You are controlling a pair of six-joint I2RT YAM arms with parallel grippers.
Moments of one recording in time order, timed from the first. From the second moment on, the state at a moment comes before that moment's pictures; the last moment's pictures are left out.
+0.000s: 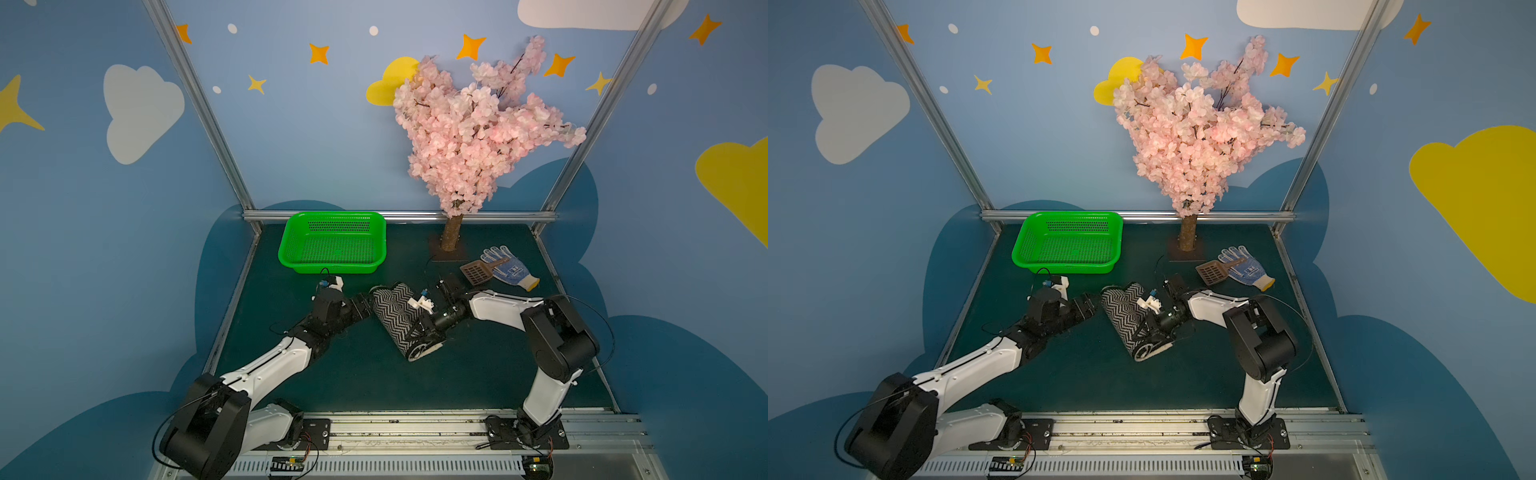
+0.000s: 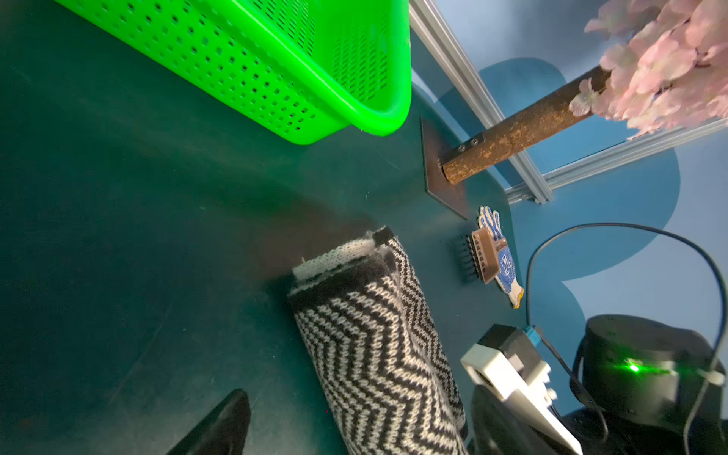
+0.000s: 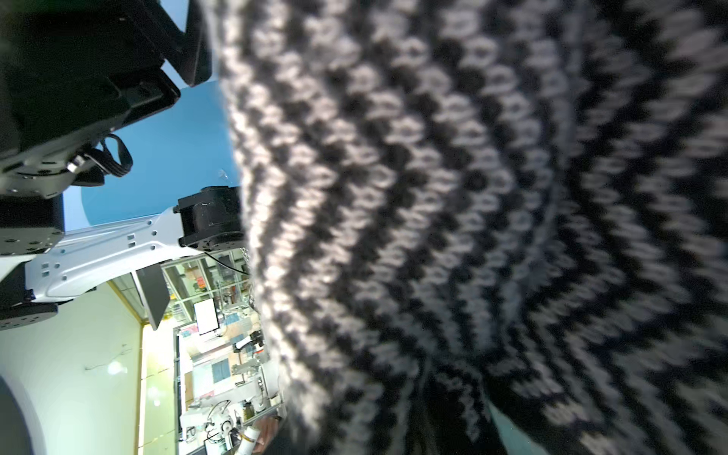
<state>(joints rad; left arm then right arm) -0.44 1.22 0.53 0.15 0.12 -0.85 0.56 1.83 0.98 -0.42 -1.03 0.32</state>
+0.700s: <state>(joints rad) -0.50 1.58 0.73 0.40 0.35 -0.76 0.48 1.93 0.98 -0.36 -1.12 0.34</state>
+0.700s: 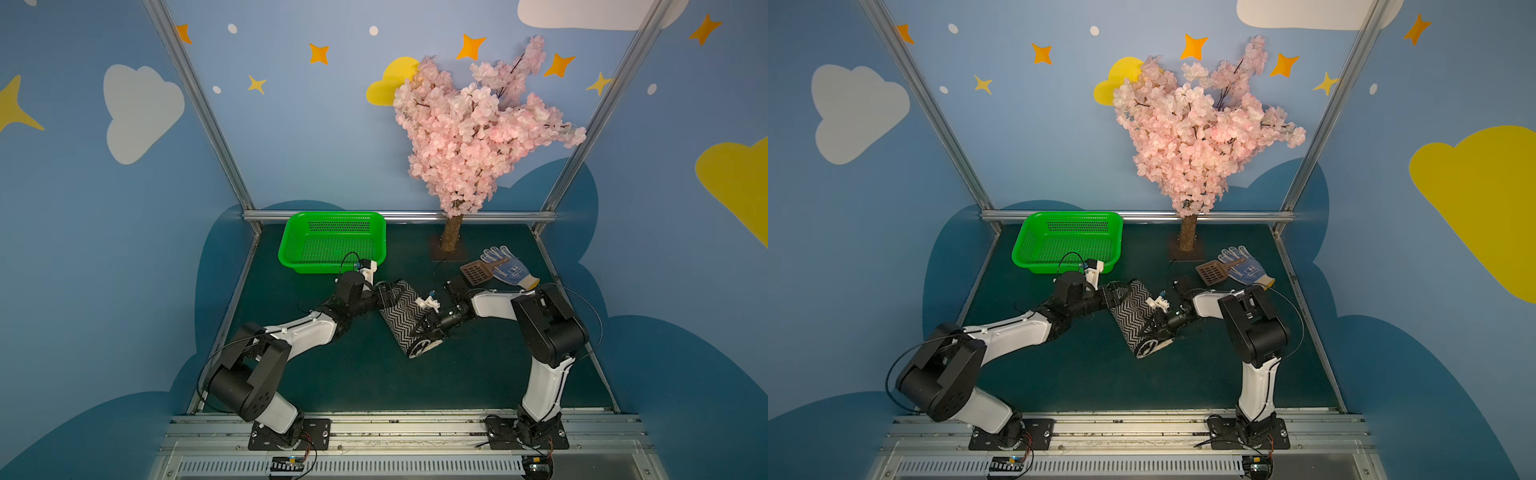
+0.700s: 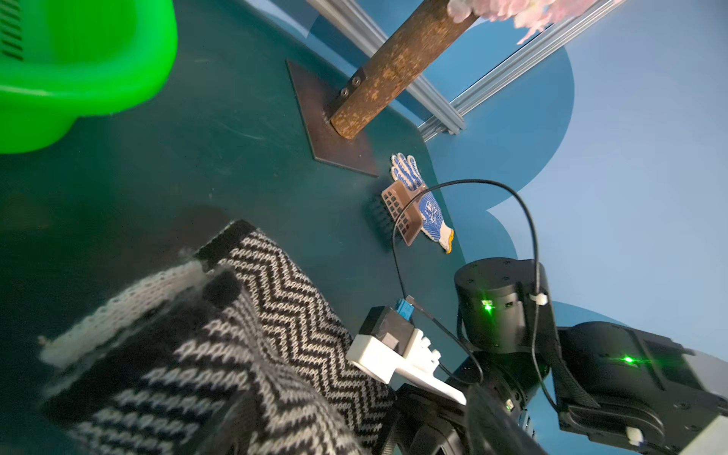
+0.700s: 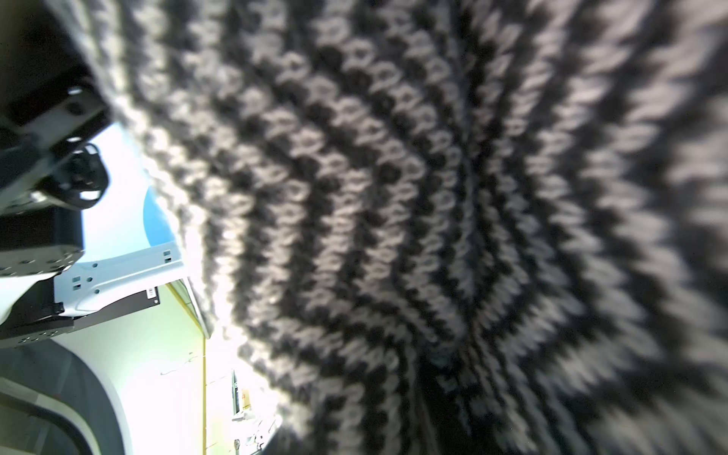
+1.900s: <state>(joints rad) -0.48 1.87 0.83 0.54 0.33 -0.89 1.04 1.63 1.30 -0.88 0.14 0.20</state>
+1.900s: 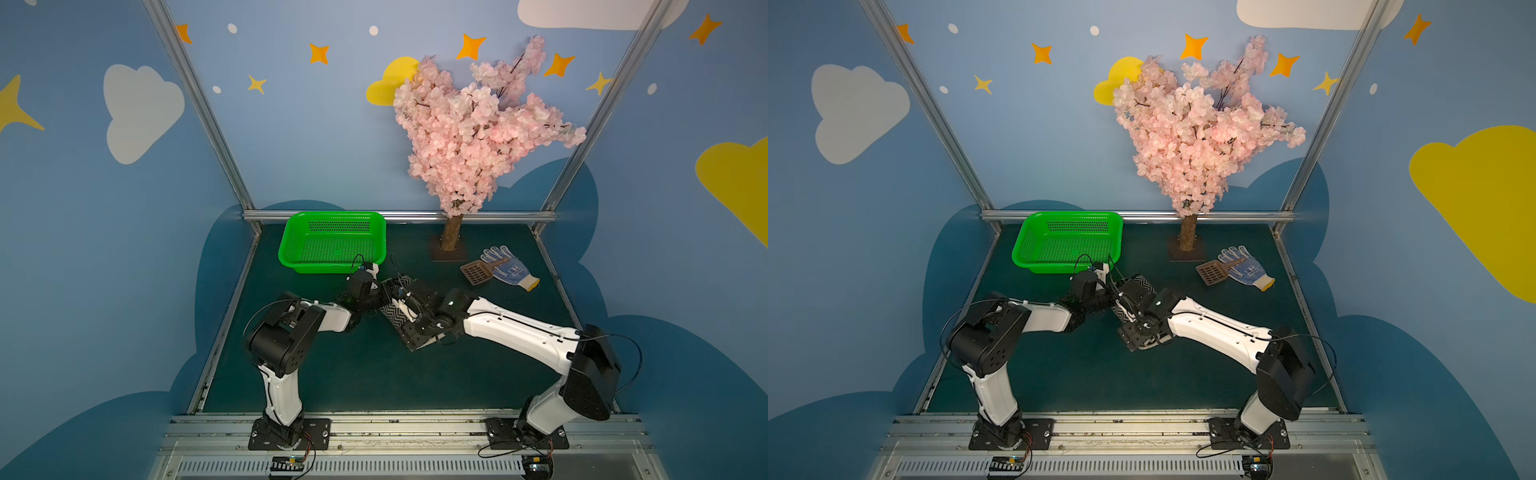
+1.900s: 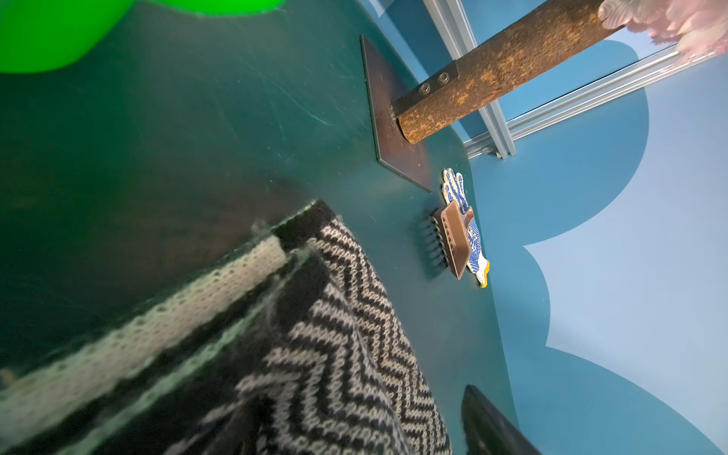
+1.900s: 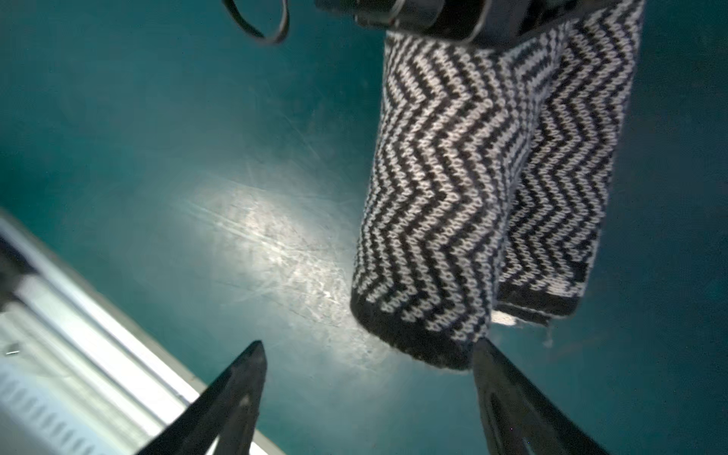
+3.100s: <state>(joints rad) -0.44 1.93 0.82 0.68 0.44 -0.98 1.15 2.02 1.33 -0.93 0.66 0.23</state>
